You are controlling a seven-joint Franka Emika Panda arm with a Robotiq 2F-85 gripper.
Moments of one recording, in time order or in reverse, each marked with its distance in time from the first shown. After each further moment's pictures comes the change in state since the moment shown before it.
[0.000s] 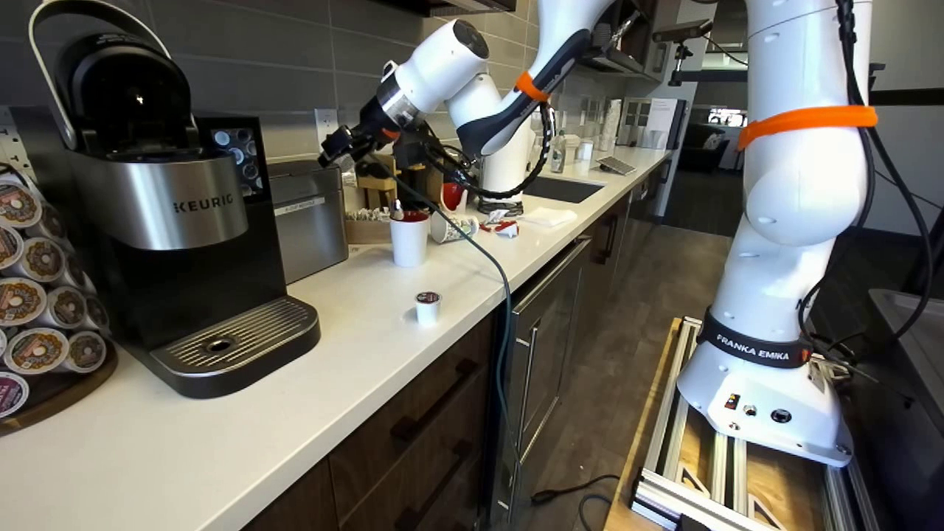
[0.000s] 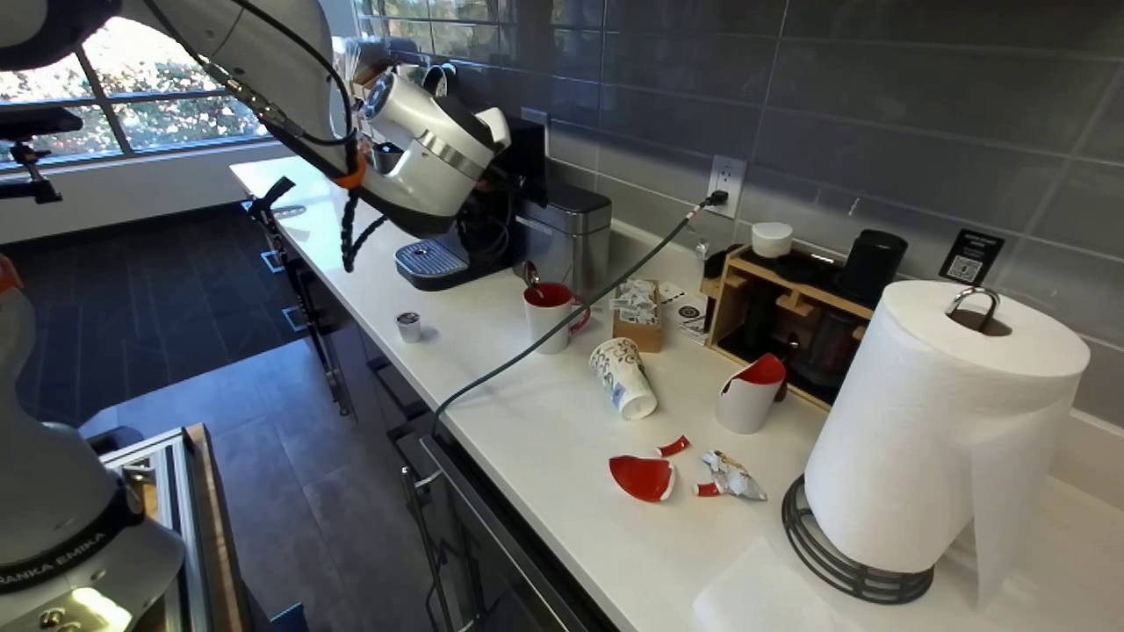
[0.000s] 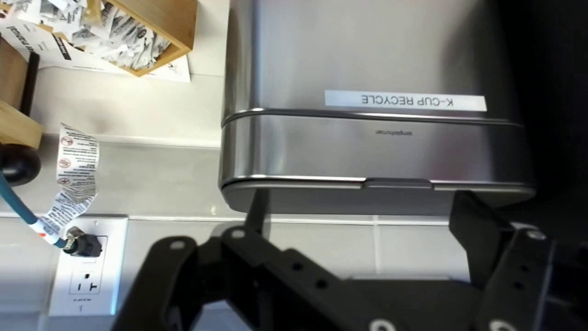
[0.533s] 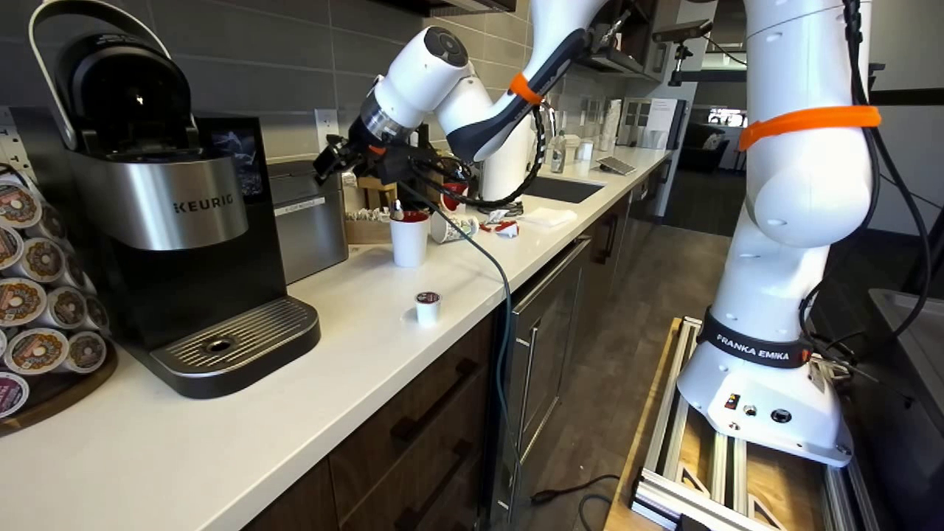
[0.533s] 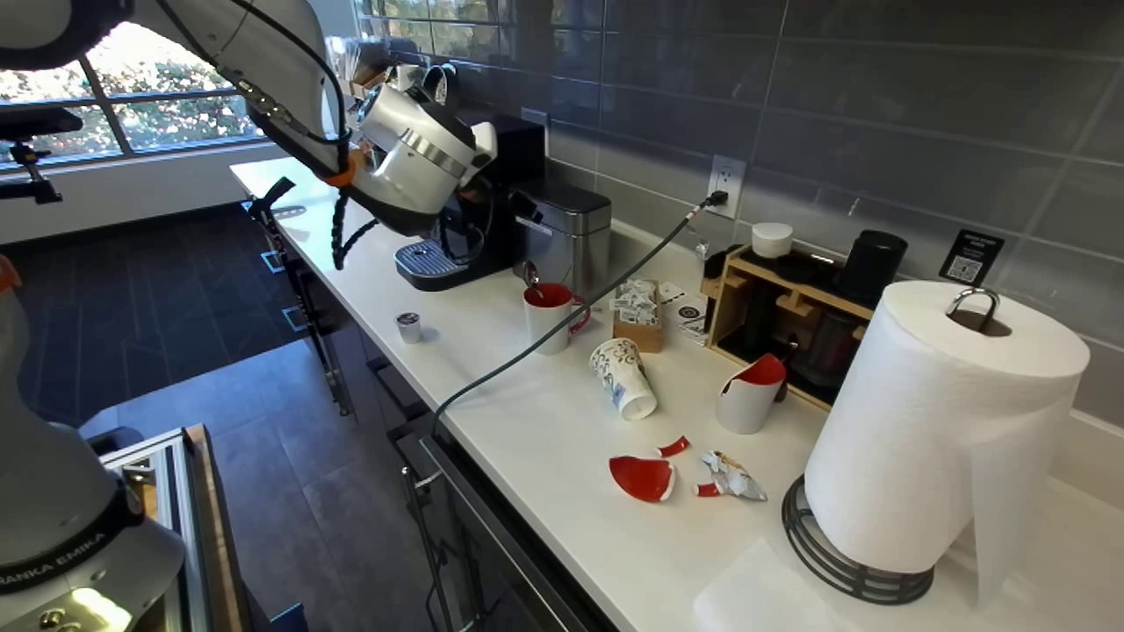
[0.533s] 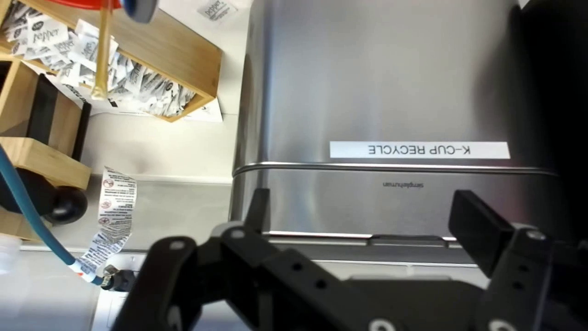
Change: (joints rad) arm 0.070 0.008 0.013 -0.016 -0.003 -0.209 0.115
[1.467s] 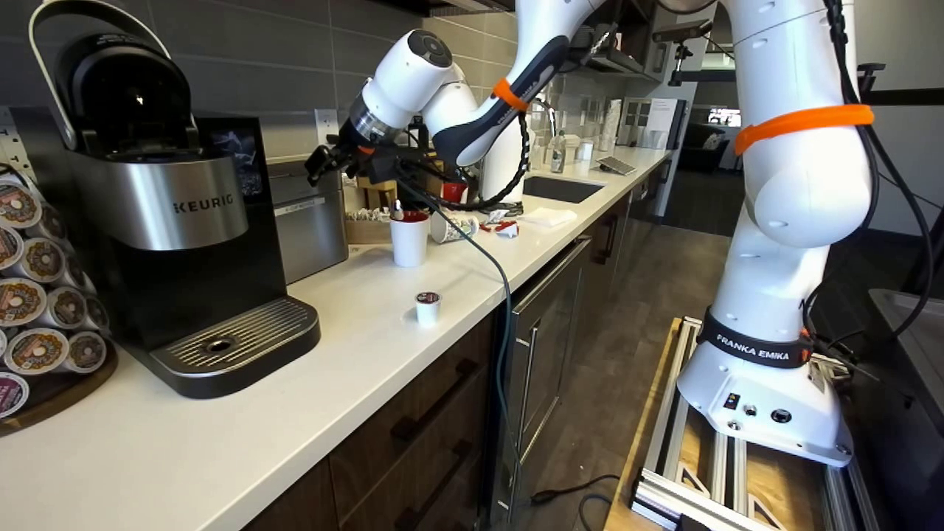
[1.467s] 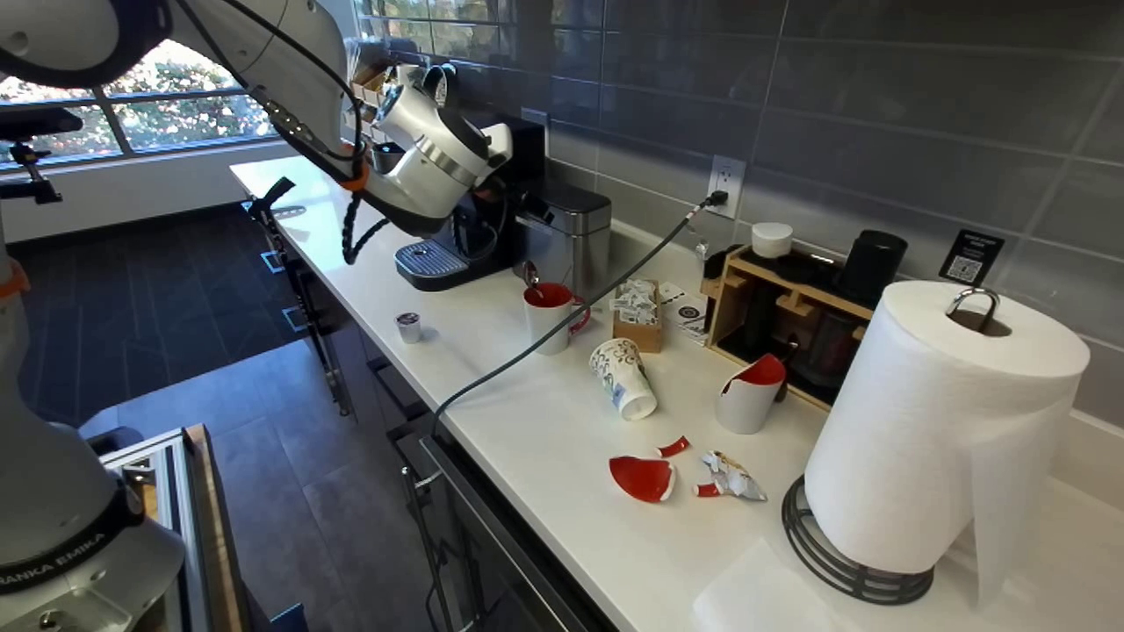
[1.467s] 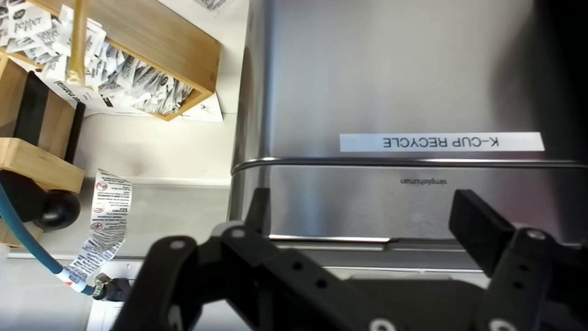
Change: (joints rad) arm -0.001 0.072 0.001 0.074 0.134 -0.011 -0.137
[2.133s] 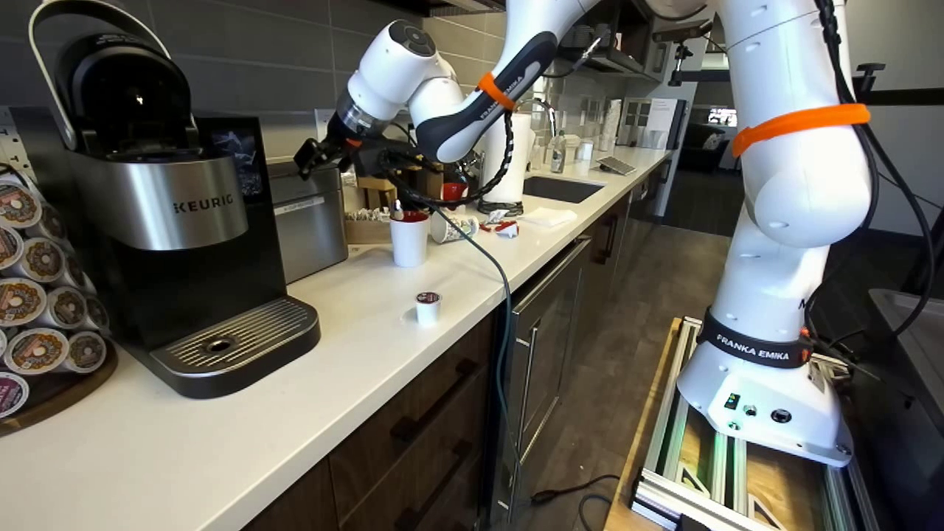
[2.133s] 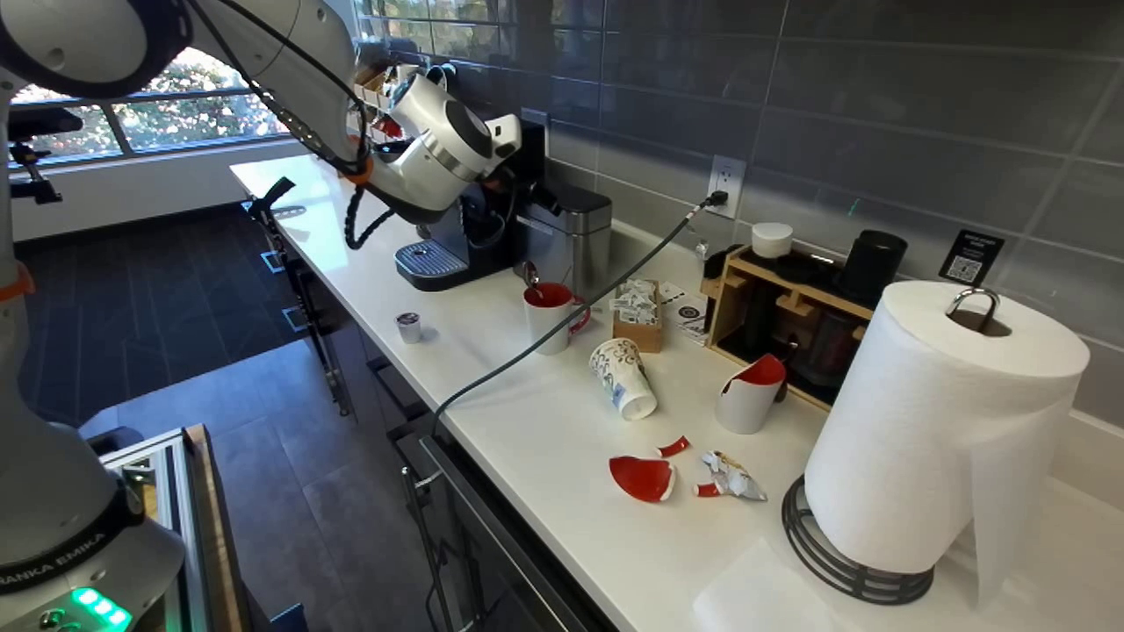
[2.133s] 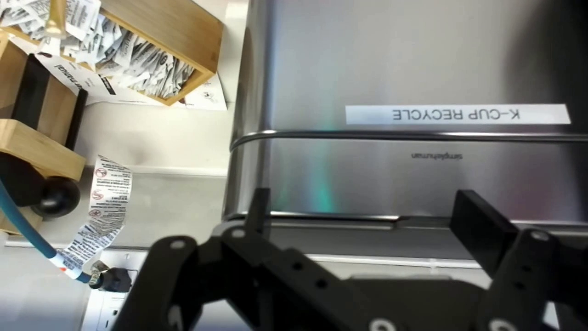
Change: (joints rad) arm 0.000 0.037 0.027 0.066 0.145 -0.068 -0.144
